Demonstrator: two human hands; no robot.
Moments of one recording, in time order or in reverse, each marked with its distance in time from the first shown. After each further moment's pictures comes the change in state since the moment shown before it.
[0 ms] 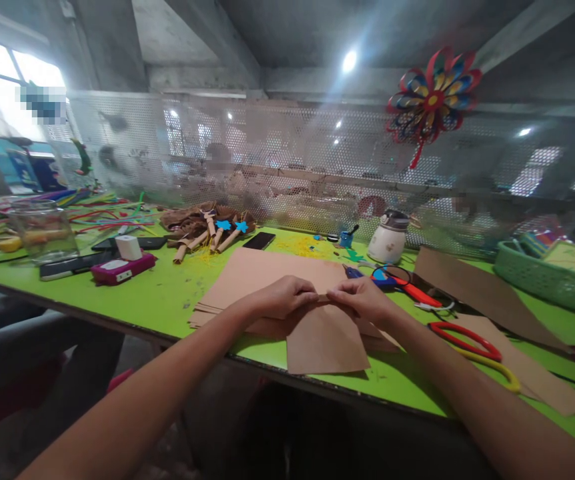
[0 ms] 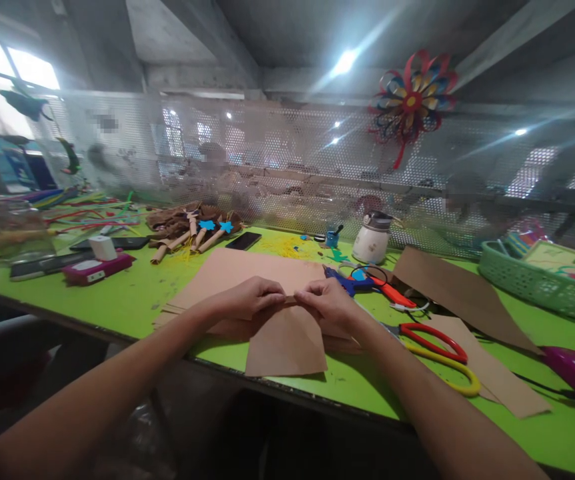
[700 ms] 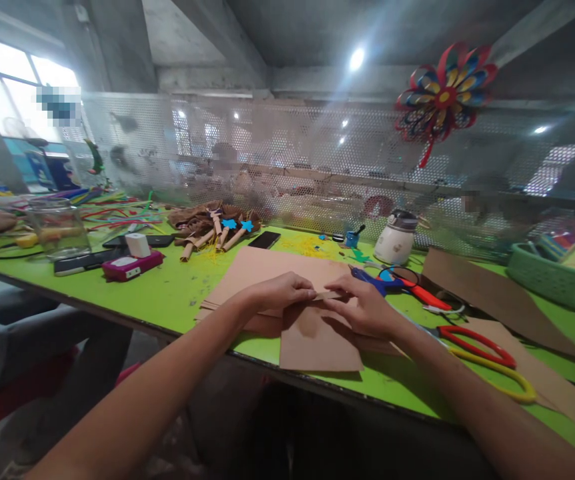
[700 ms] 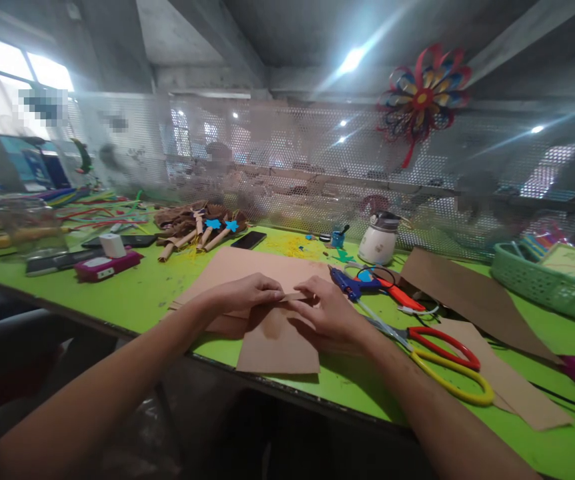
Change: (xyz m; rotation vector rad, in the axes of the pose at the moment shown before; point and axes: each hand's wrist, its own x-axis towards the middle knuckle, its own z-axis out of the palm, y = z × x) left_hand -0.002 -0.010 -0.008 -0.217 -0.094 -0.091; right_hand -0.010 -0.015 0.011 -0.457 0.102 -0.348
